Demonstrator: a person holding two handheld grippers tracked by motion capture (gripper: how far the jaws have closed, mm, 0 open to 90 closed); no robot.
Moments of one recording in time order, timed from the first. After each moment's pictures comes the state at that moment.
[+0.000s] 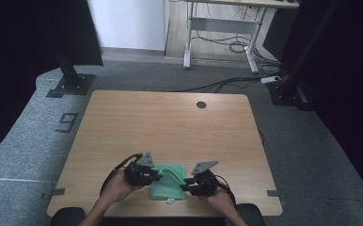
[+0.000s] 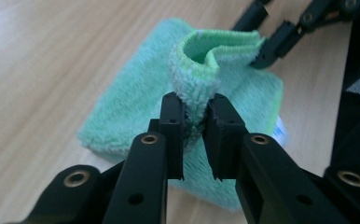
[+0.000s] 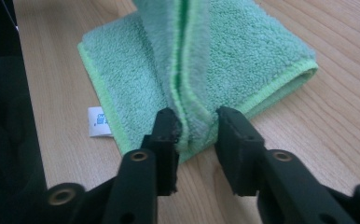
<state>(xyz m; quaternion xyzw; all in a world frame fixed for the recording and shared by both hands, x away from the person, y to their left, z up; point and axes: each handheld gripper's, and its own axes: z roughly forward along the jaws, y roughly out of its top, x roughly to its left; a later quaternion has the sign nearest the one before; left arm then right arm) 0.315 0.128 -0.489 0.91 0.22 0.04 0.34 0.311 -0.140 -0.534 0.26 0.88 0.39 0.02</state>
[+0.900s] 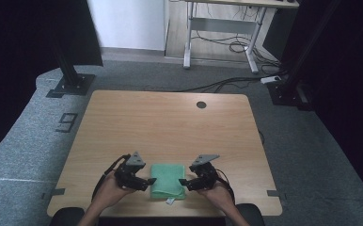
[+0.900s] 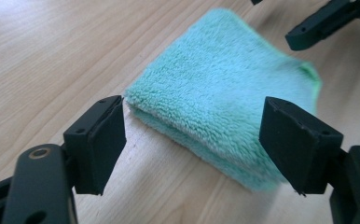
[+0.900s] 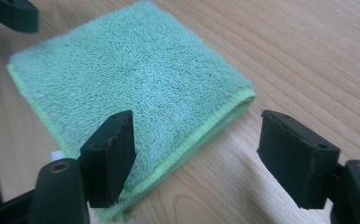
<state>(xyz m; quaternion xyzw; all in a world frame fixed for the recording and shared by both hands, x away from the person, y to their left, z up) 0.312 0.149 -0.494 0.88 0.31 0.08 0.34 0.327 -0.137 -0.523 0.32 0.86 0.40 0.06</state>
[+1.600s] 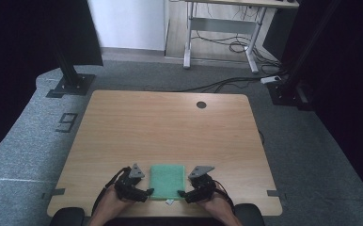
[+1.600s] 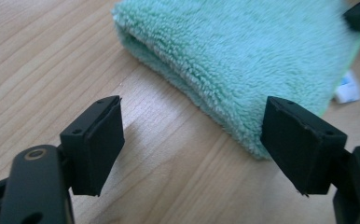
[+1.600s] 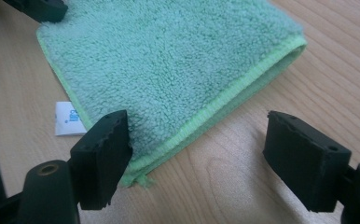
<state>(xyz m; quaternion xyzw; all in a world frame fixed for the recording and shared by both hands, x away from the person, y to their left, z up) 0.288 0.152 -0.529 0.88 0.34 0.10 0.30 0.300 -0.131 -0.543 0.29 0.88 0.37 0.07</state>
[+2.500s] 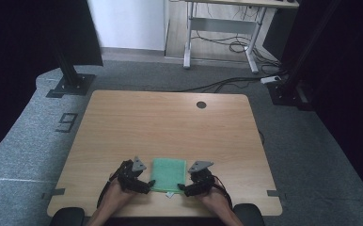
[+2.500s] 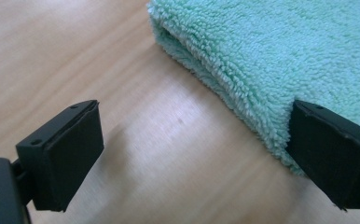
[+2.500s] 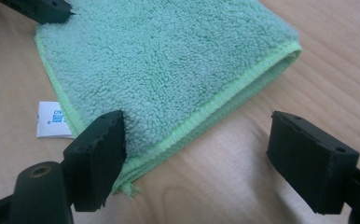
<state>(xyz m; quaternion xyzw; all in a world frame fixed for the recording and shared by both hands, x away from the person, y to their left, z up) 0.320 0.151 -0.541 0.87 0.35 0.15 0.31 0.319 -0.129 -0.547 0.31 0.87 0.36 0.10</state>
